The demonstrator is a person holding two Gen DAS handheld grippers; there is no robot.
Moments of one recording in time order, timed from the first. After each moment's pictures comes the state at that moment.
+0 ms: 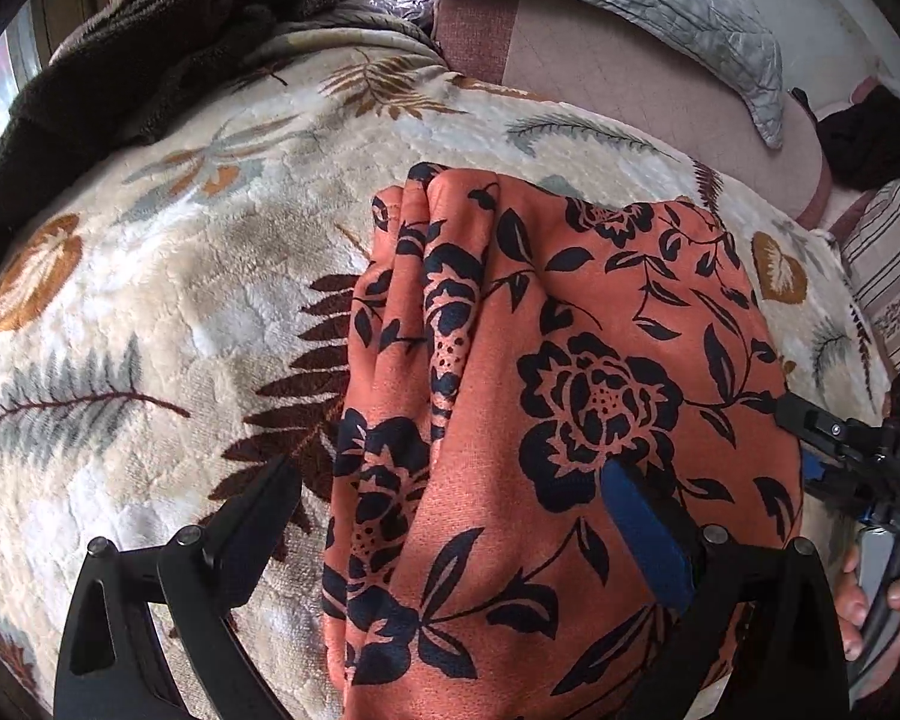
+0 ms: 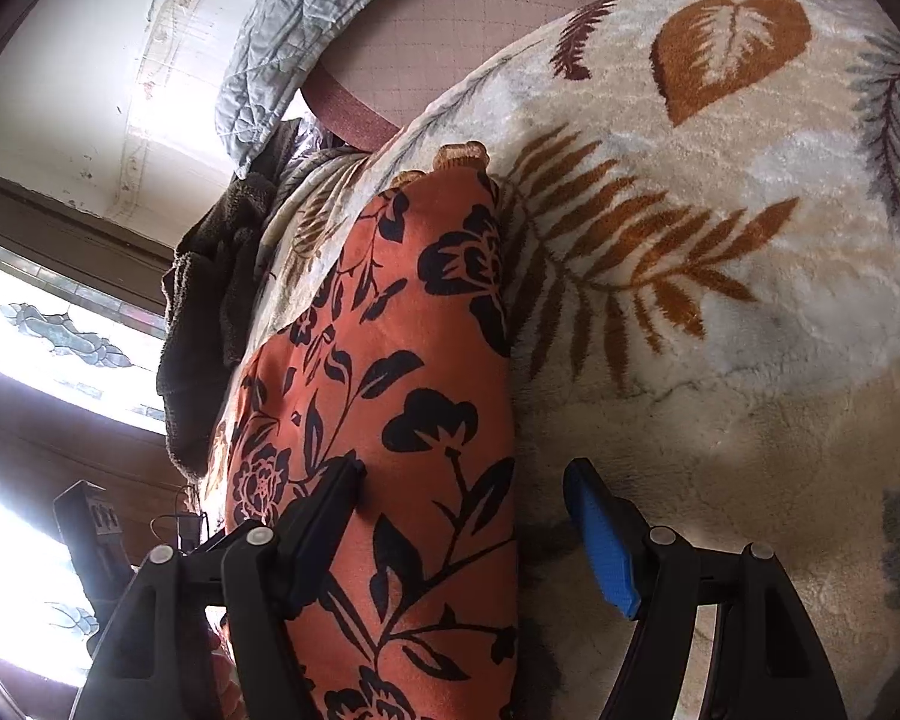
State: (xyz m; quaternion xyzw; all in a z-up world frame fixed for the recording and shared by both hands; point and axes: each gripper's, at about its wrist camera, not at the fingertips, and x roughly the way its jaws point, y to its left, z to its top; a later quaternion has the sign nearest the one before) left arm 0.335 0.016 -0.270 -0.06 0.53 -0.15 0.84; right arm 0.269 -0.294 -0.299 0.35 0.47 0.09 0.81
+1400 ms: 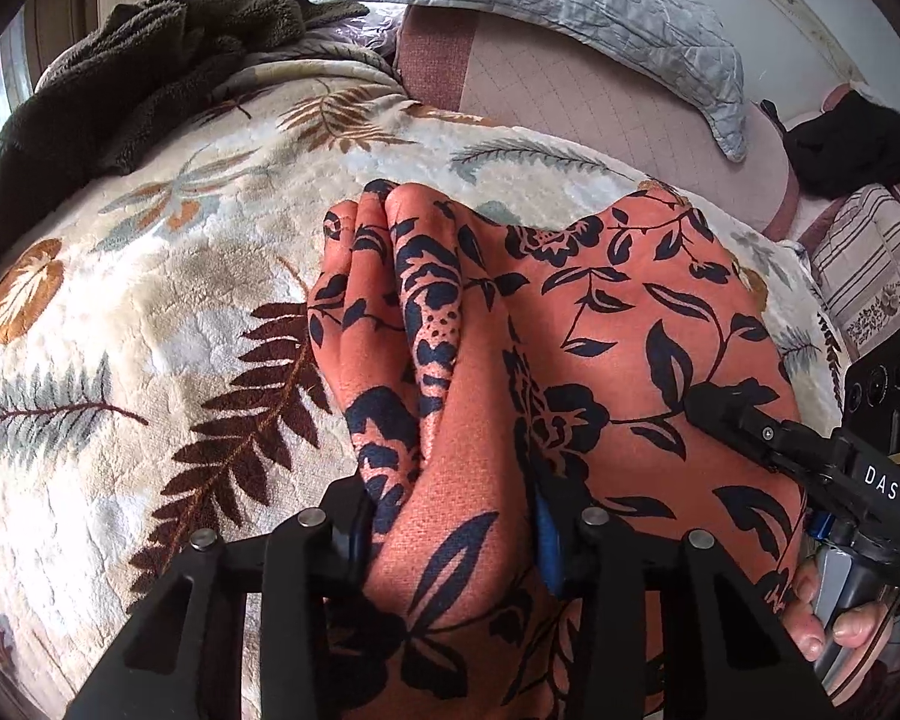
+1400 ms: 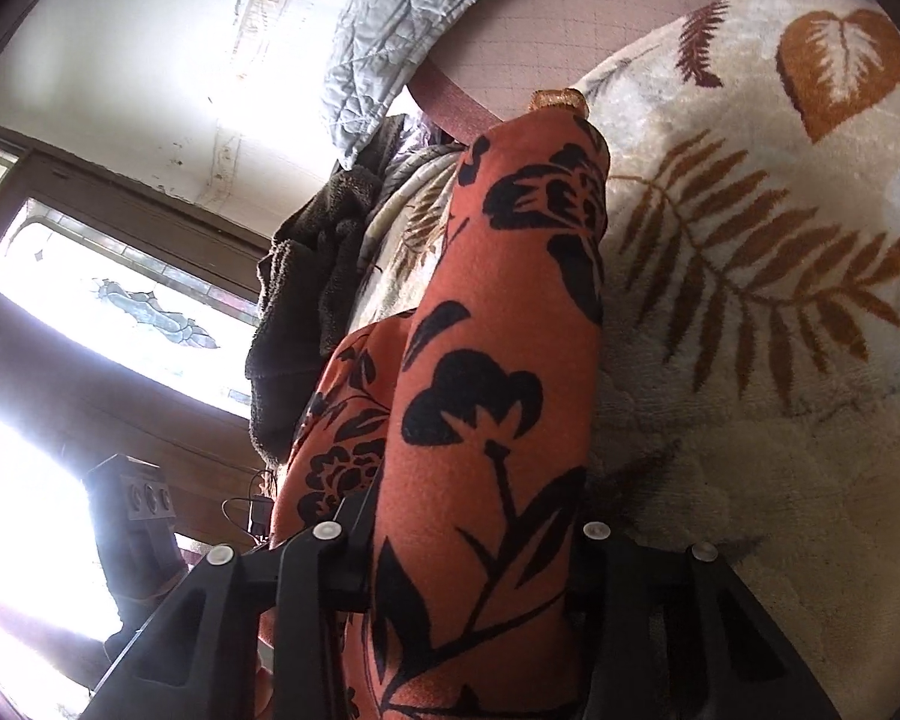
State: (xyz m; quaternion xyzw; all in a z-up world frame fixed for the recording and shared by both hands) left arm 0.320 -0.026 -0.245 -0.06 0.49 -0.16 0.85; right arm 0.275 -0.261 -0.282 0.36 0.41 0.20 0.81
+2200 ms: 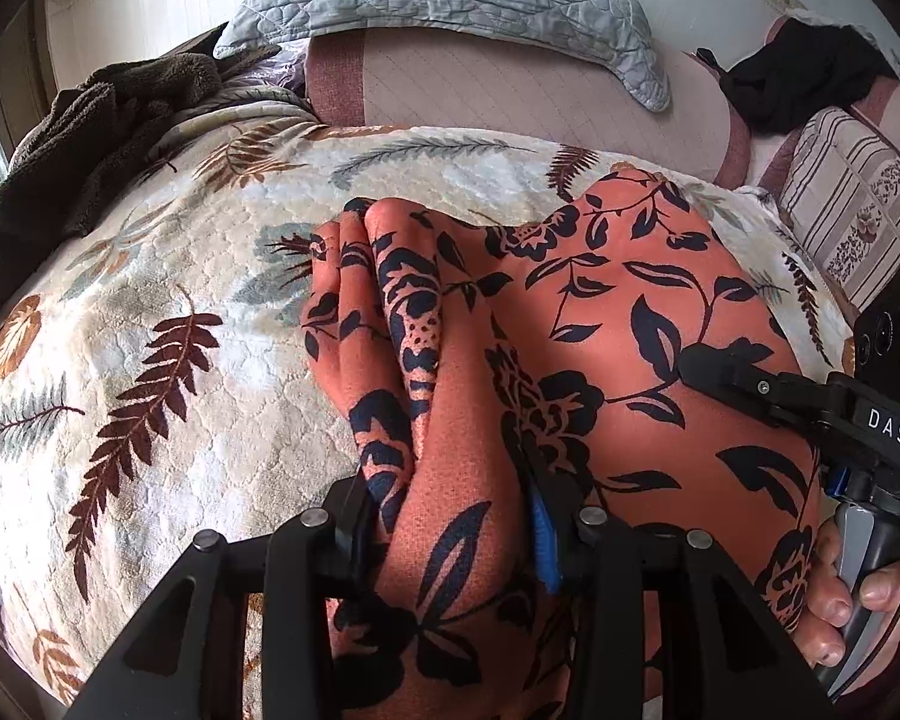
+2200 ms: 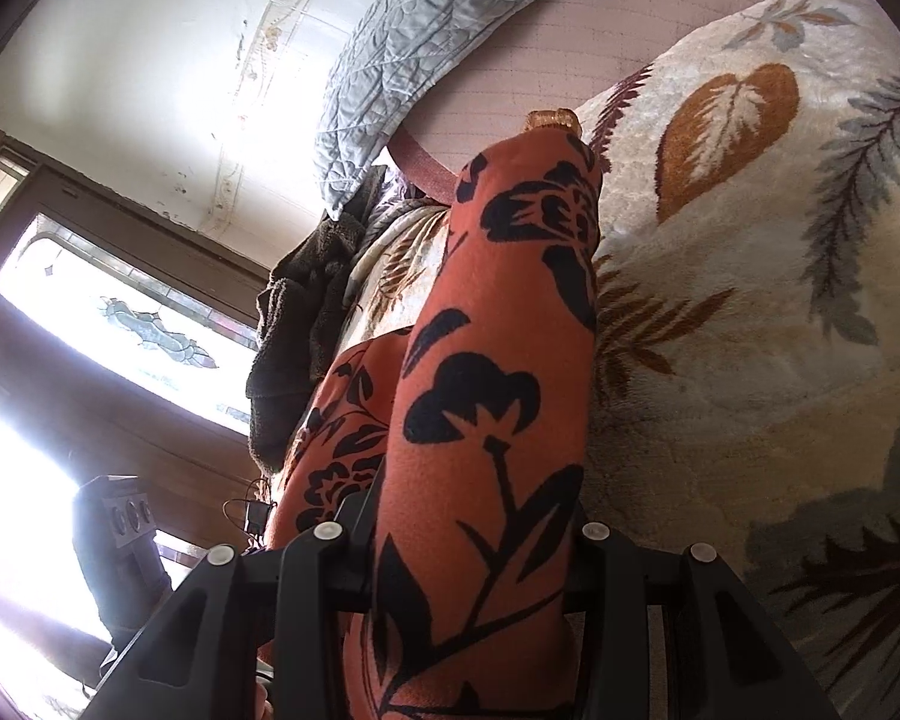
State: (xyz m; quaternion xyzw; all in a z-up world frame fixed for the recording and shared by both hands) left arm 0.266 -0.117 -0.224 0.01 0.47 -0.17 0.86; right arm 0.223 -0.357 -0.267 0.36 0.40 0.18 0.82
